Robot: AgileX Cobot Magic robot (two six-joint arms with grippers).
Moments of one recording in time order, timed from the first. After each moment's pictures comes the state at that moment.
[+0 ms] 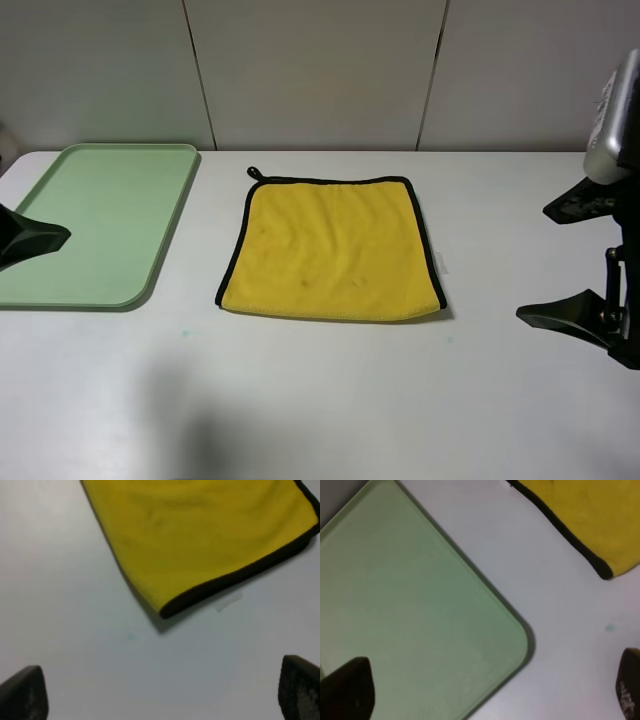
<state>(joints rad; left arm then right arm) -0.30 0.86 -0.62 0.09 0.53 0.51 0.33 0.92 -0.60 0.28 0.73 -1.06</state>
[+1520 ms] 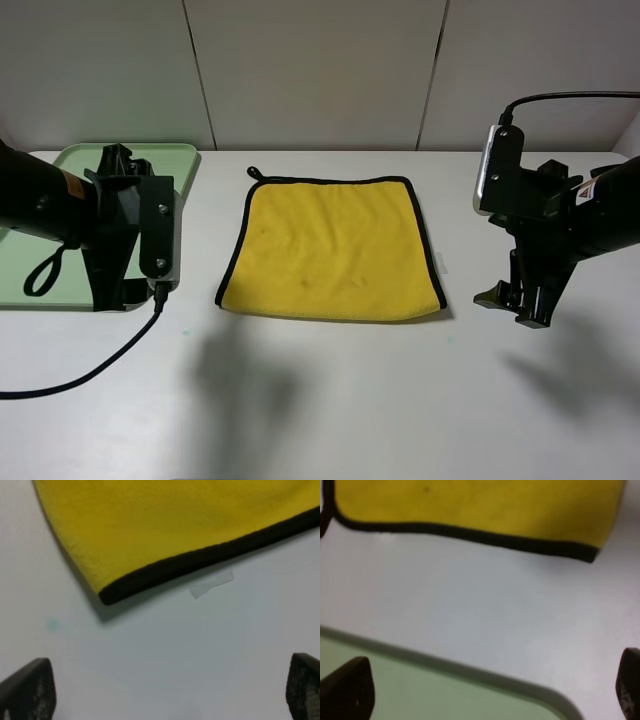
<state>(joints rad) -0.45 1.47 -0.62 0.09 0.10 1.15 0.33 1.39 -0.60 0.13 0.34 -1.11</state>
